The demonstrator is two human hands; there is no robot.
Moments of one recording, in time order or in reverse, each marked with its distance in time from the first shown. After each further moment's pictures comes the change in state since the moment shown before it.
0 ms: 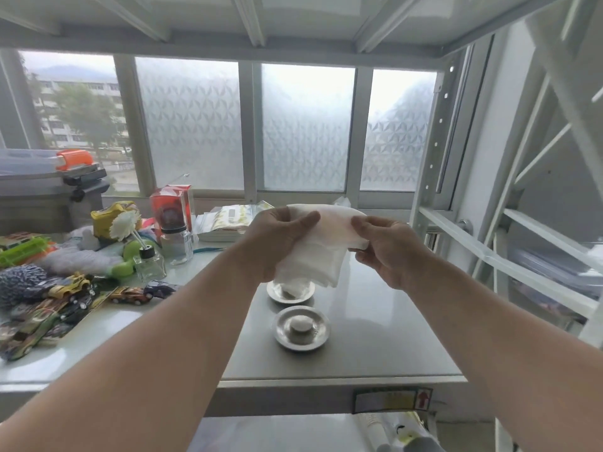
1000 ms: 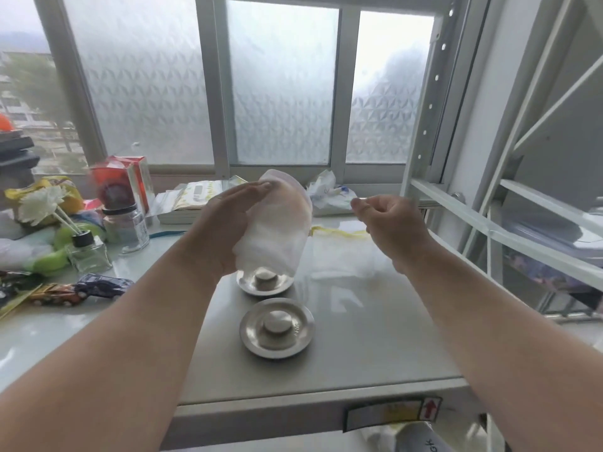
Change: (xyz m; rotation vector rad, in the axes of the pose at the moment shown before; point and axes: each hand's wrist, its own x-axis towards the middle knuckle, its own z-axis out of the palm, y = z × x) left_hand 0.052 -0.041 -0.025 -0.194 -0.023 0.010; right_hand 0.040 0.029 -0.034 -0.533 0.233 -0.224
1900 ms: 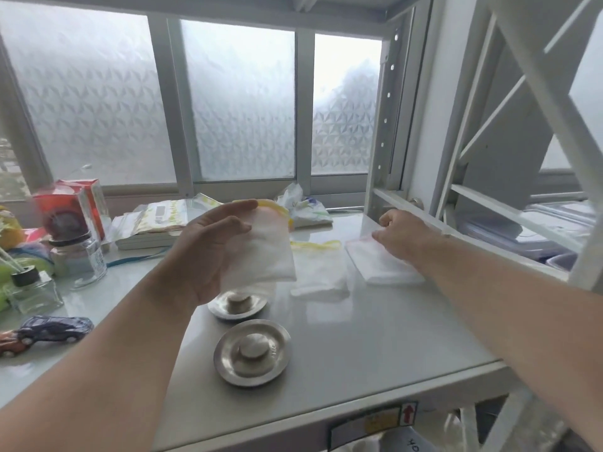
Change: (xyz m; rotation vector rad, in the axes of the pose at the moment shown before) left_hand -0.009 -0.002 0.011 -0.063 -0.076 -0.029; right_hand 0.037 0.031 -0.069 -0.562 -0.013 0.242
